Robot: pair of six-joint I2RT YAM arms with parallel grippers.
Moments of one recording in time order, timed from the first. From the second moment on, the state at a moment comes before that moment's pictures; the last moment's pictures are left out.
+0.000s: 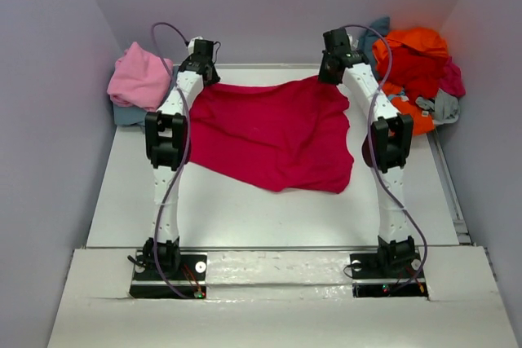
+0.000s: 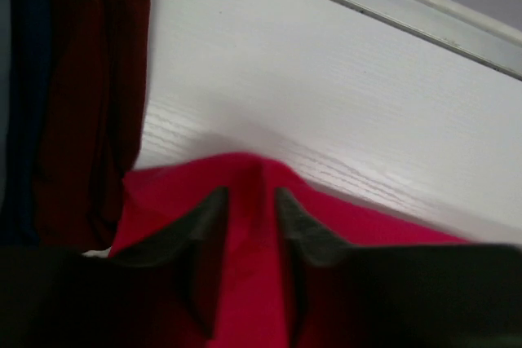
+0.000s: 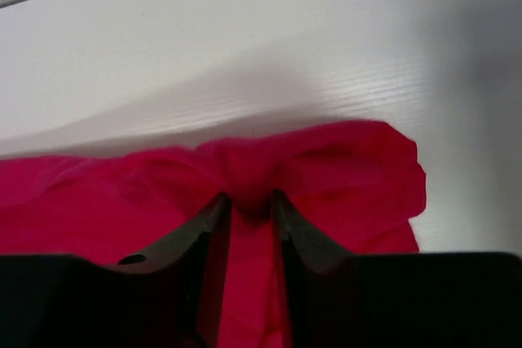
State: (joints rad) left arm -0.17 2.46 2.27 -0.56 -0.24 -0.47; right arm 0.26 2.40 2.42 -0.82 0.23 0.43
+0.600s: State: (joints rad) left arm -0.26 2.02 1.79 -0.49 -0.31 -0.44; right arm 0.27 1.88 1.75 -0.69 0.22 0.45
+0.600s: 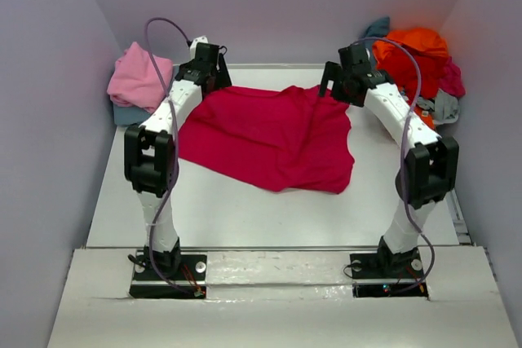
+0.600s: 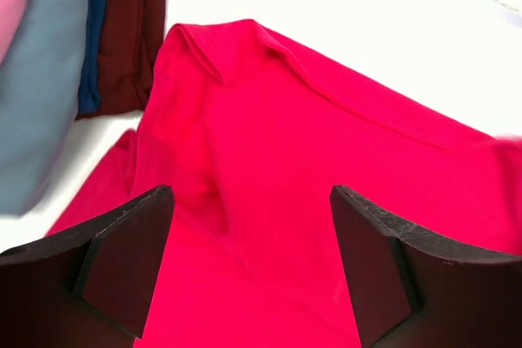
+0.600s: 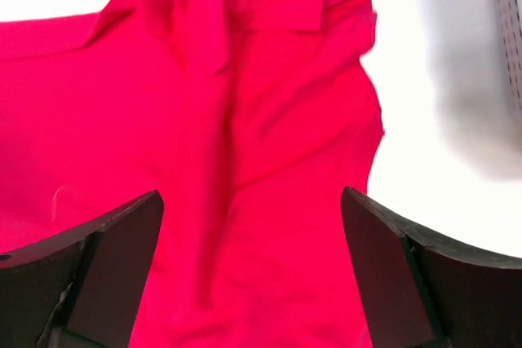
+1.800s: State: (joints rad) left arm -0.33 1.62 1.03 -0.33 -0.18 -0.67; right arm 0.69 1.46 0.99 -0.62 0.10 0.65
